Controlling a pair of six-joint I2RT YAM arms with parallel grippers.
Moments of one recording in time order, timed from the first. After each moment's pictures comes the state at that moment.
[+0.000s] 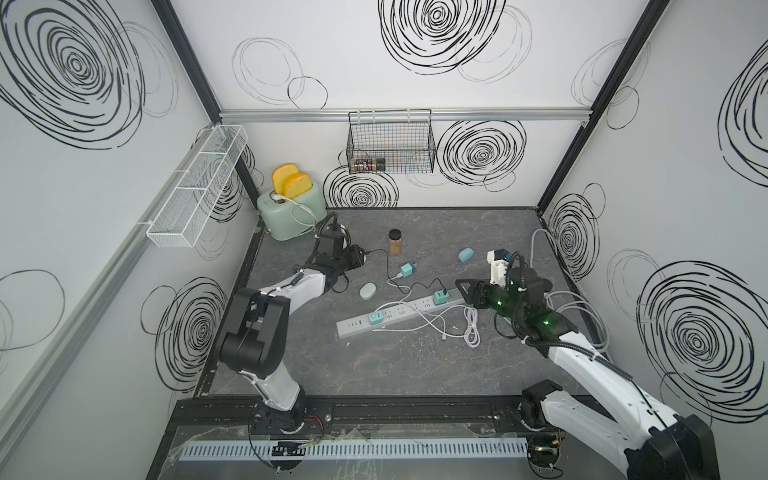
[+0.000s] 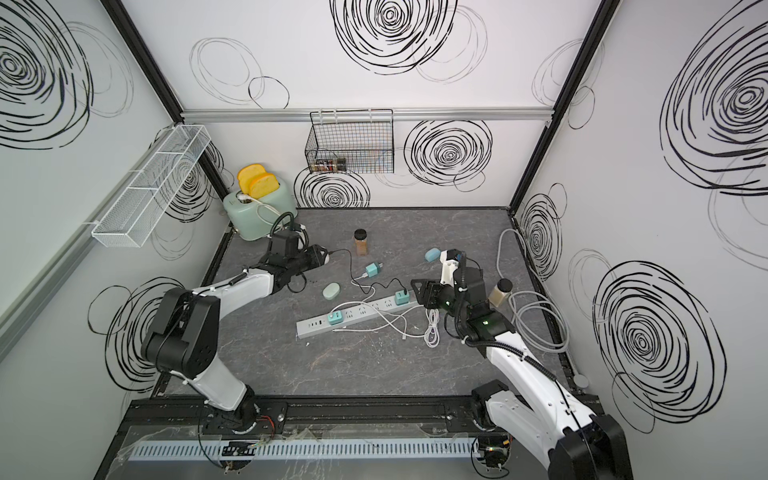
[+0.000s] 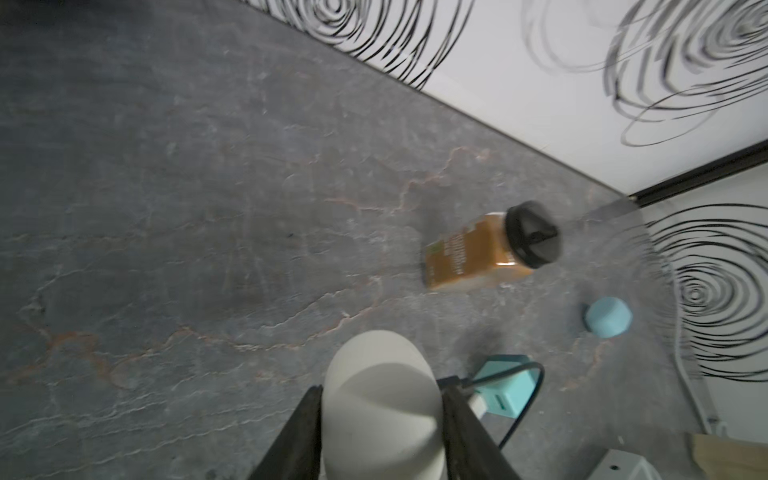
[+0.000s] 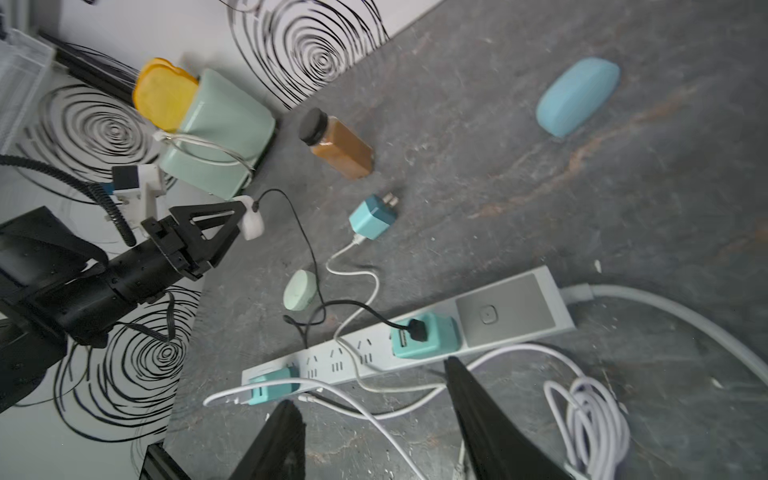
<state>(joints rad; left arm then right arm) -0.21 1.74 0.99 0.05 0.14 -0.51 0.35 0.96 0.59 -0.15 -0.26 0.46</state>
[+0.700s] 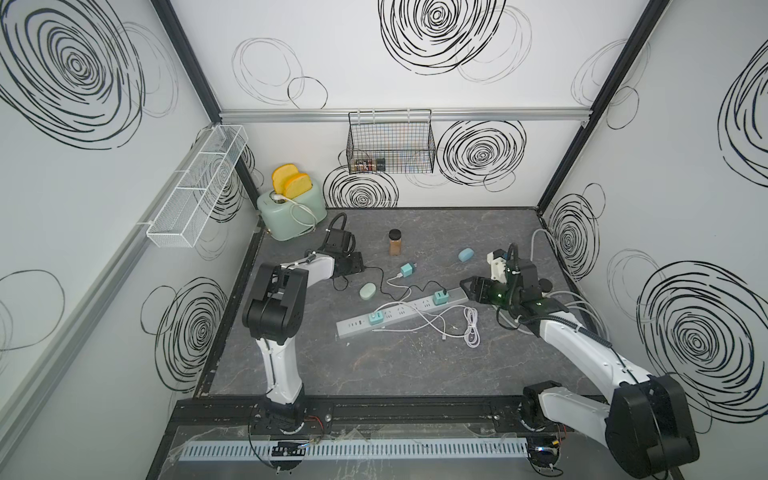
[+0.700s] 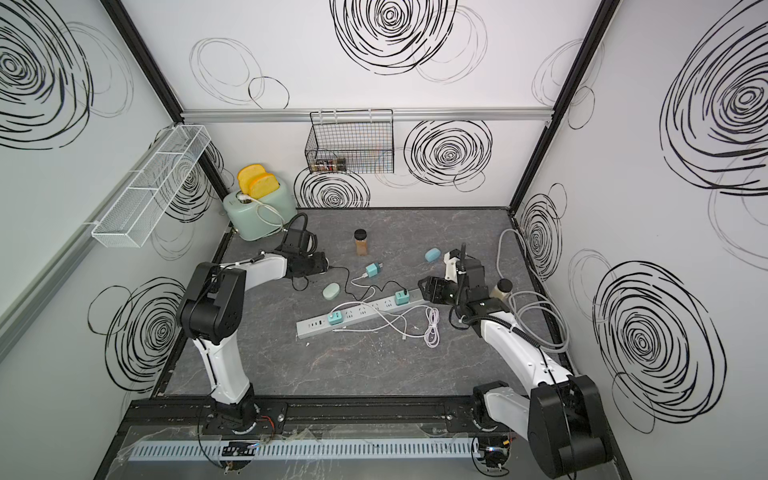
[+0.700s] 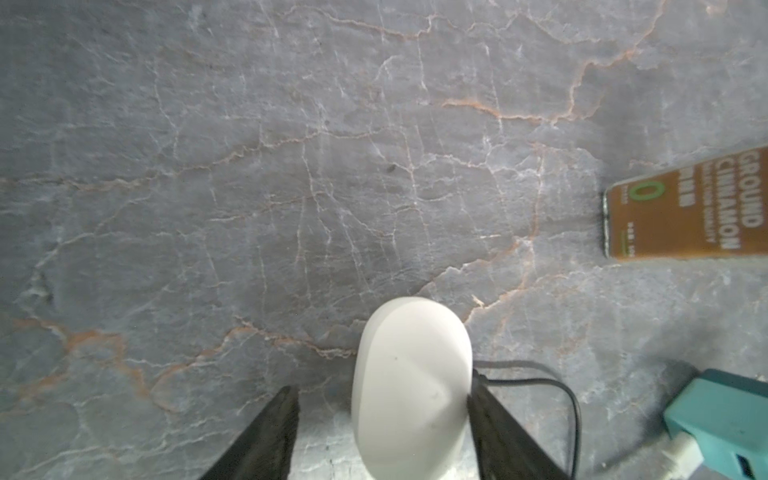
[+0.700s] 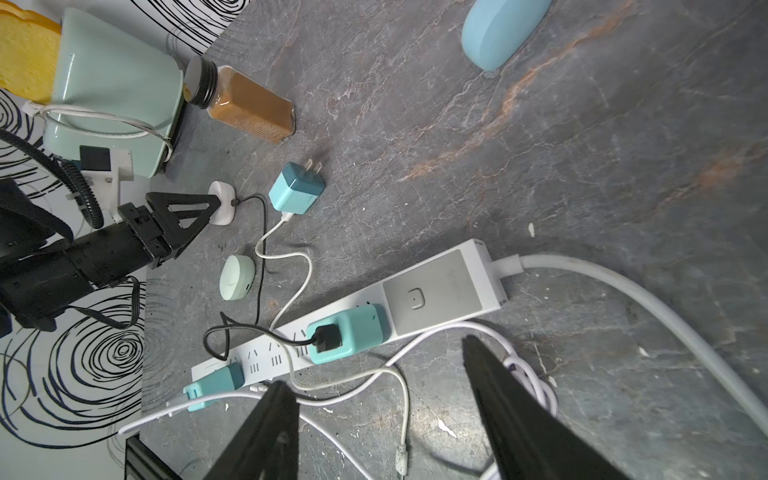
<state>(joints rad) -0.20 1.95 1.19 -0.21 0.05 -0.39 0.23 1.13 0.63 -0.18 -0.32 0.40</state>
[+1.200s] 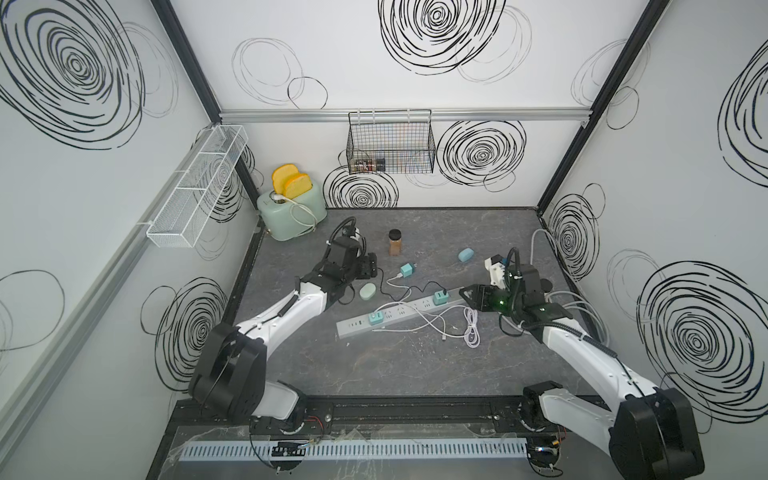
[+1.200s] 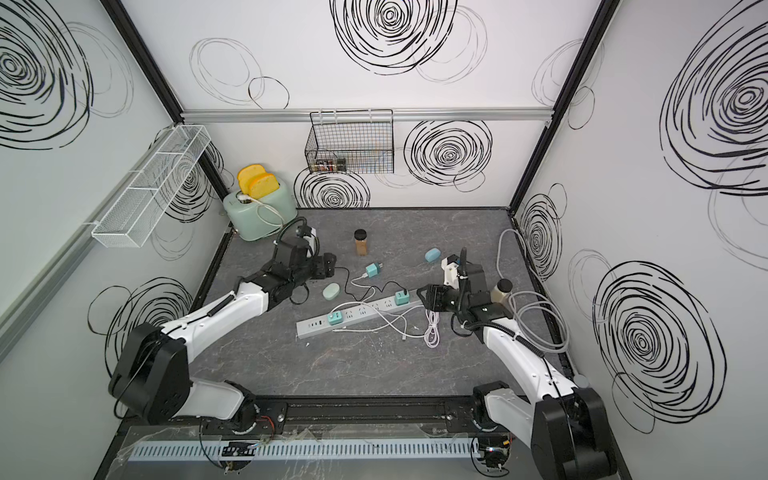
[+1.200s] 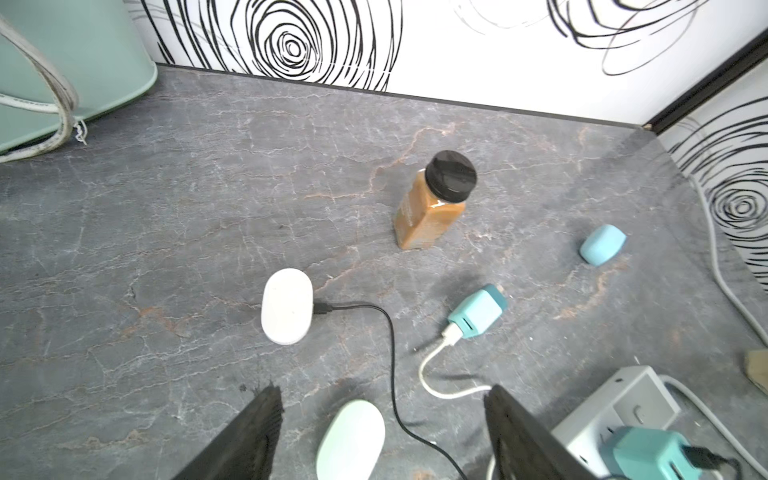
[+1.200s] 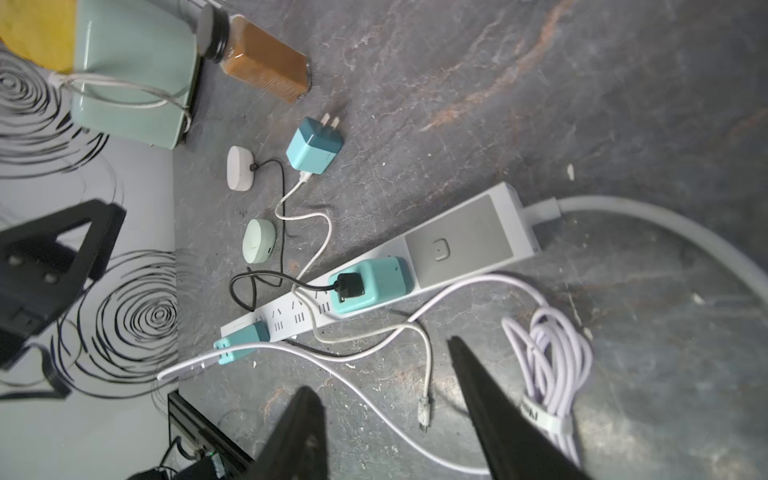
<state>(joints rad) -0.41 1.40 0.90 -0.12 -0.08 -0.40 0.28 1.03 0.59 -0.26 -0.42 0.34</state>
